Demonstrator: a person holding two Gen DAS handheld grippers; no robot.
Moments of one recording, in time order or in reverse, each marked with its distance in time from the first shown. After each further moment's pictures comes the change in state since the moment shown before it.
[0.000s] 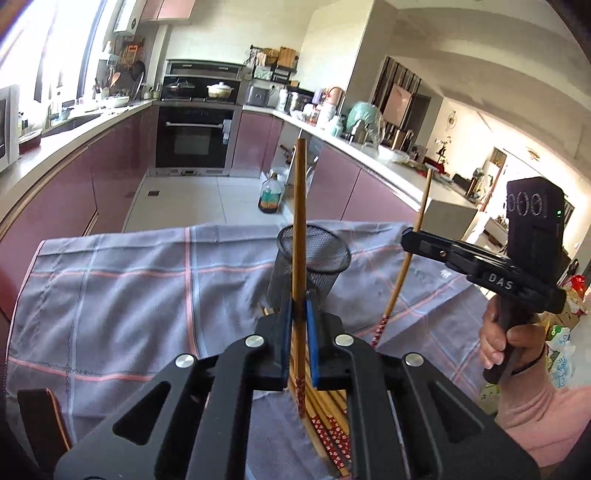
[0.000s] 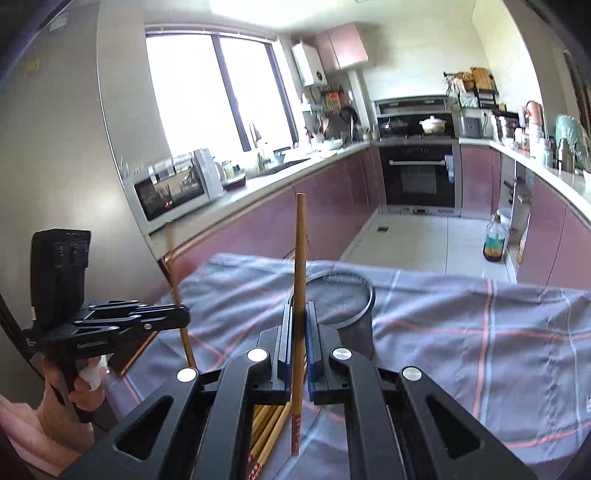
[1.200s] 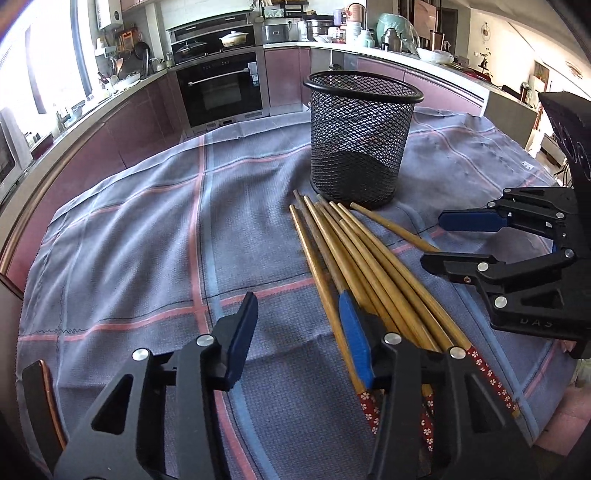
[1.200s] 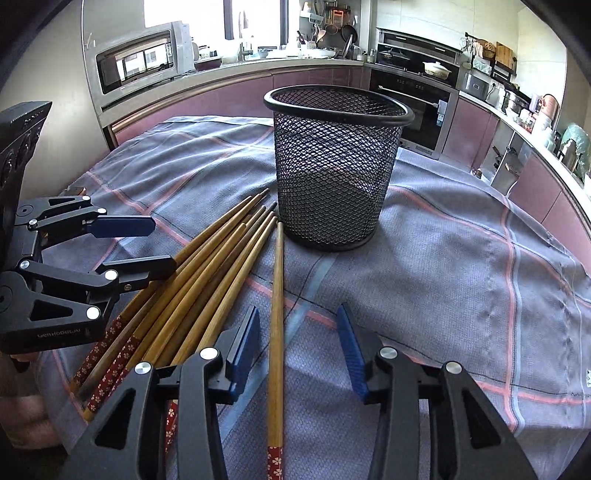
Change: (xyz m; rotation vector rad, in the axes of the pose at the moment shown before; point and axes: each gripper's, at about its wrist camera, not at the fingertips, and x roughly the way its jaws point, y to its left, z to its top) left arm 0.105 0.001 -0.082 0.158 0.314 0.287; right arm 0.093 0.013 -0.094 -0.155 0.403 -0.205
